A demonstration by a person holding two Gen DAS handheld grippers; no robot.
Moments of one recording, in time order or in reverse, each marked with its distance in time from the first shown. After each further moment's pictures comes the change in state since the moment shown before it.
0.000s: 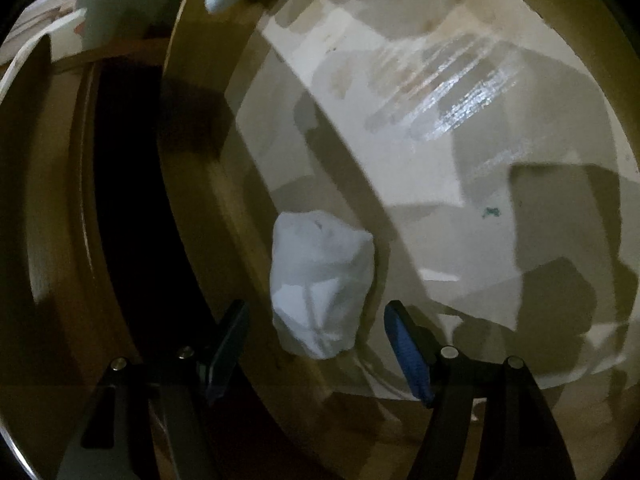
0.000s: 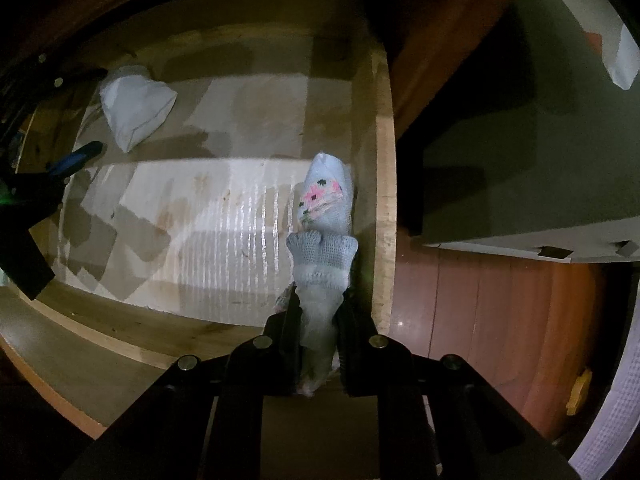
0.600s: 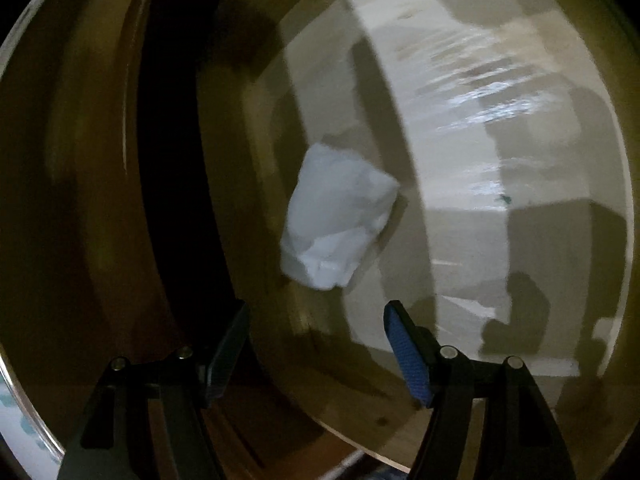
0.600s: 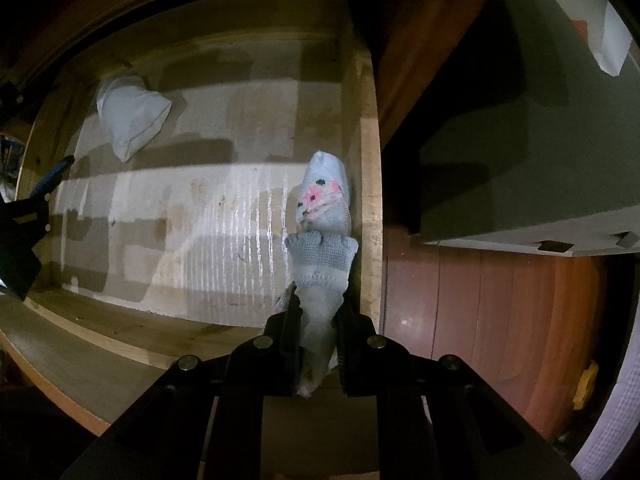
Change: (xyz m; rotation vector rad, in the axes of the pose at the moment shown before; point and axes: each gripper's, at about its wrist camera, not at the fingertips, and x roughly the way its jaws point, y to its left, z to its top) left arm -0.016 0.027 -0.007 -0.247 0.197 -0.049; right arm 0.001 -0.014 0.001 0.028 -0.008 0.010
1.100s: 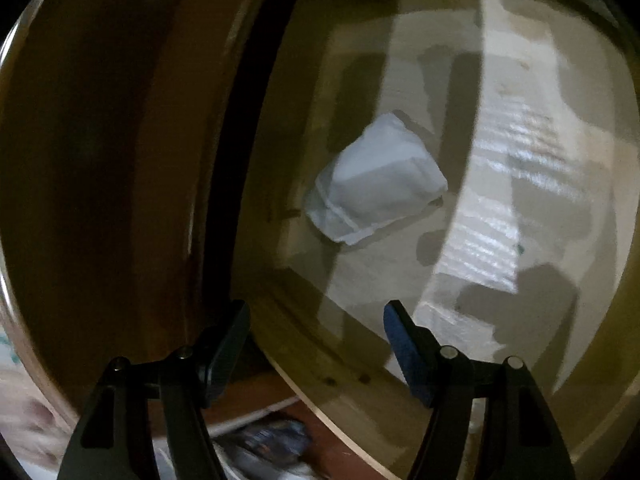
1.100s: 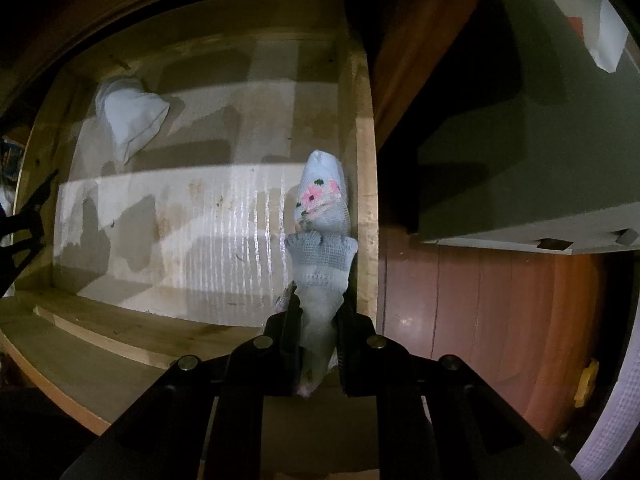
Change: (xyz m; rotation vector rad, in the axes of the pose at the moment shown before) left arm 0.001 0.033 -0.010 -0.438 0.209 -0.093; right arm -0.001 -0.001 0.002 0.009 -0.002 0.001
